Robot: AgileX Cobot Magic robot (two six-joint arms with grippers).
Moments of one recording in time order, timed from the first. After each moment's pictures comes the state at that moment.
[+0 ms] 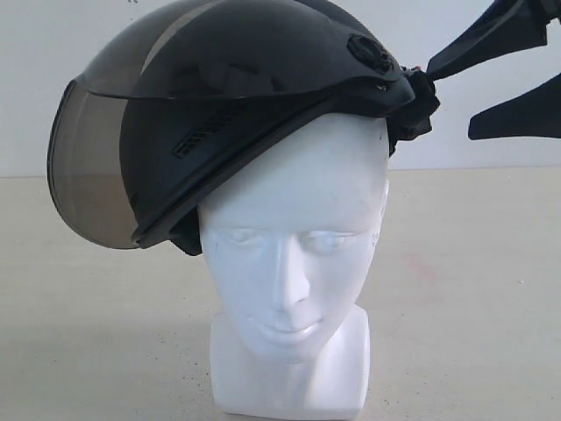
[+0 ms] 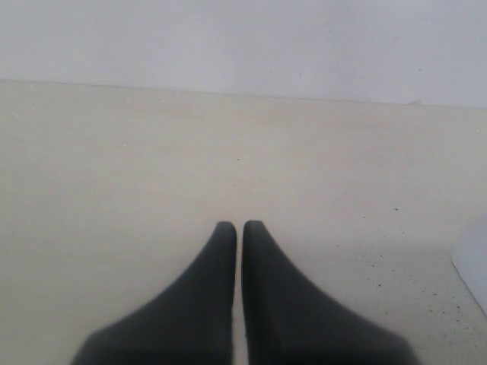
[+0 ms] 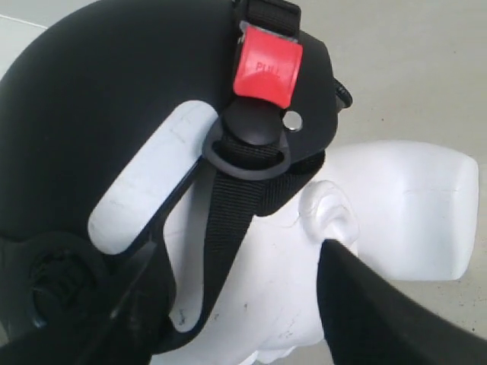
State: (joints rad) left arm 0.11 0.00 0.00 -0.03 0.31 -0.05; right arm 0.02 1.21 -1.19 0.88 1.13 0.03
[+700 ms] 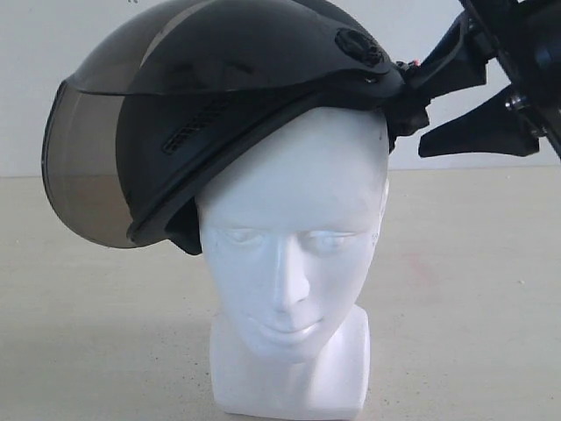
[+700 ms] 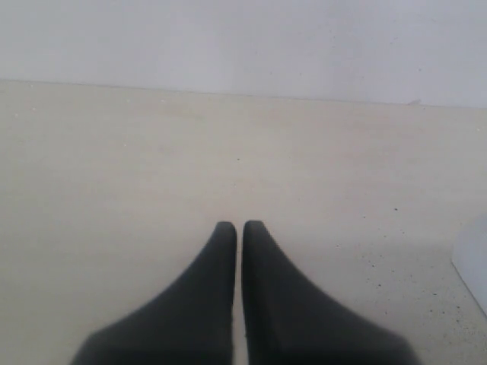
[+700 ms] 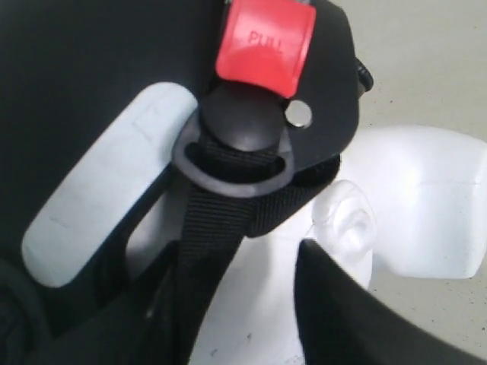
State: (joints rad) left arm 0.11 0.00 0.00 -0.03 0.31 -0.05; right arm 0.15 1.28 -1.19 0.84 1.06 0.06
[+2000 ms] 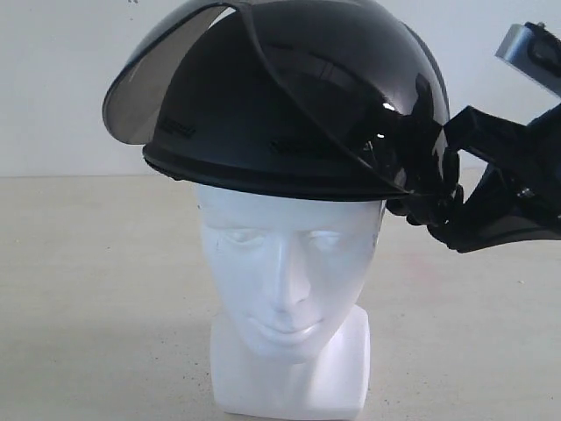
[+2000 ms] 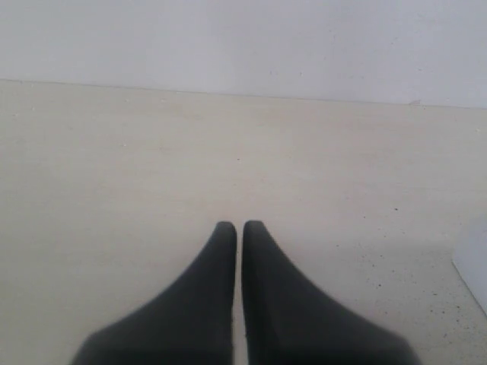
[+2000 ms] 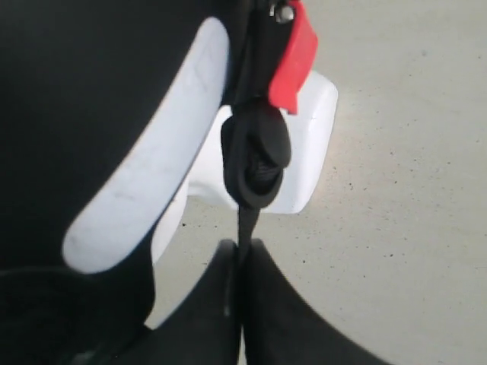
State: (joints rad) left arm 0.11 0.00 0.00 -0.03 0.31 -0.05; right arm 0.16 1.26 -1.05 0.56 1.11 -0.05
